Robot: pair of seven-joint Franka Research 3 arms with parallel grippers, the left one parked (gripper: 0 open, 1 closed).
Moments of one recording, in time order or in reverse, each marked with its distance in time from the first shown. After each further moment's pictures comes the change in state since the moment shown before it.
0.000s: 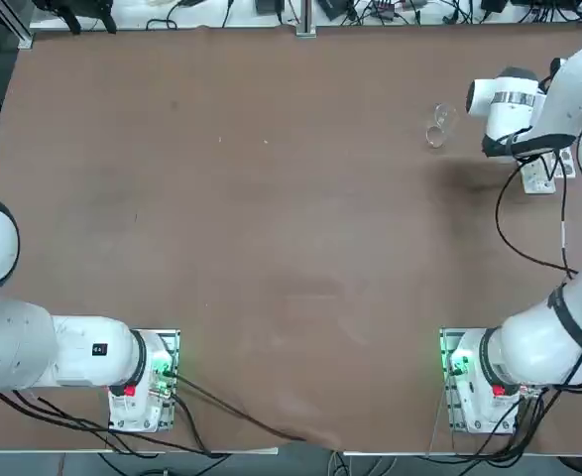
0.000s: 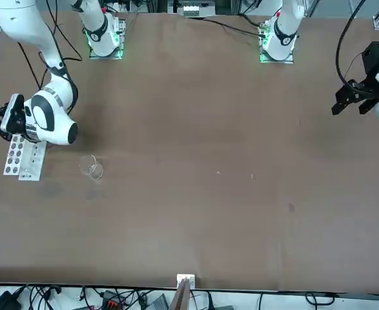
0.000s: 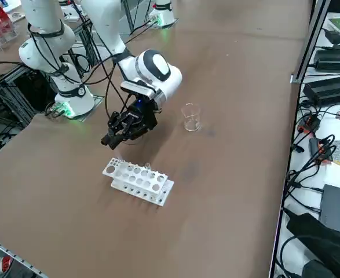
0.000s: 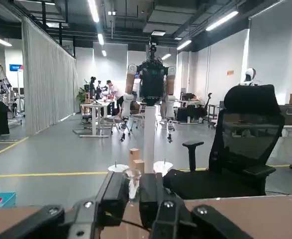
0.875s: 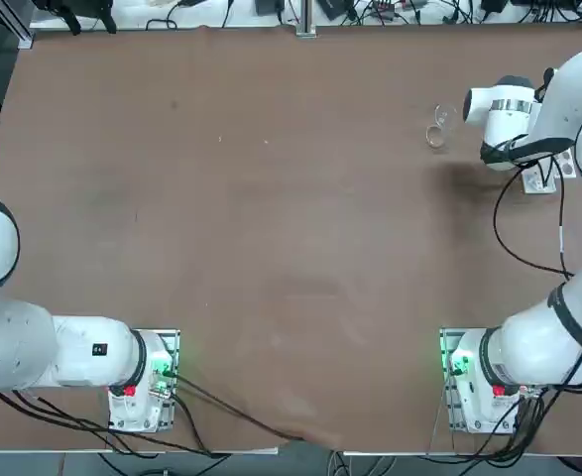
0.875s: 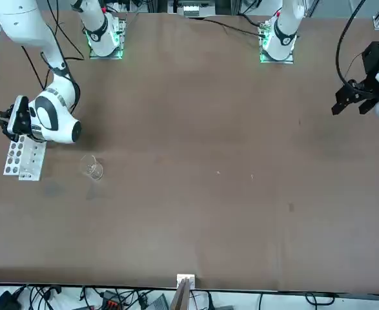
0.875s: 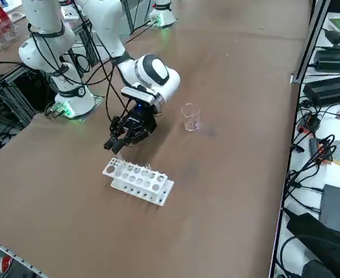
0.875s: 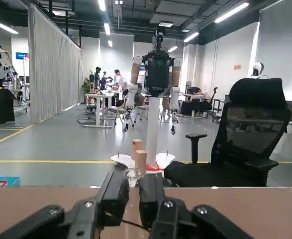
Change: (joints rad) arm -0.002 0.021 0.000 -0.016 0.000 0.052 0.007
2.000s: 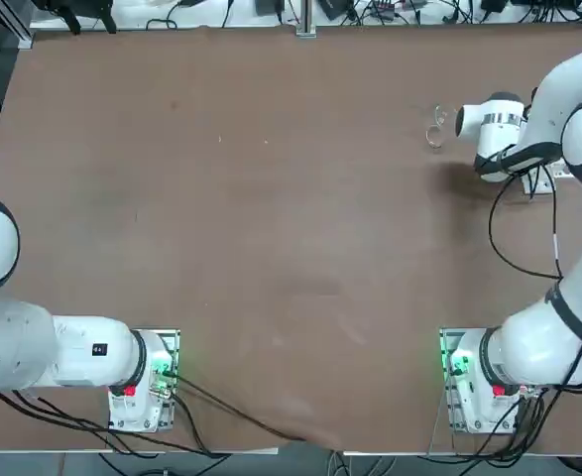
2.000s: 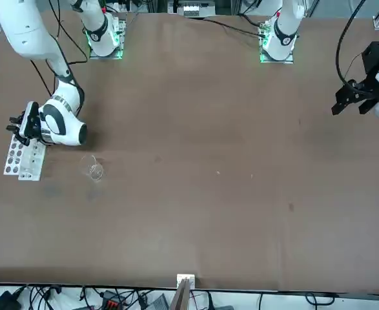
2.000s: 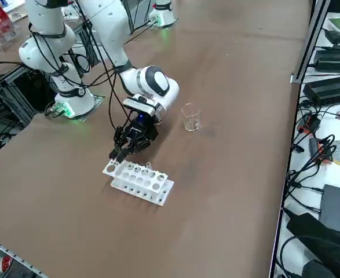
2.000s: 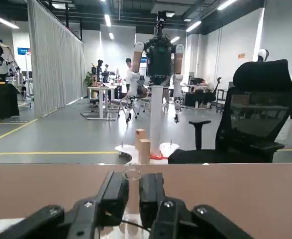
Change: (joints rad) arm -0.003 0.098 0.000 0.012 0.000 0.050 0.112
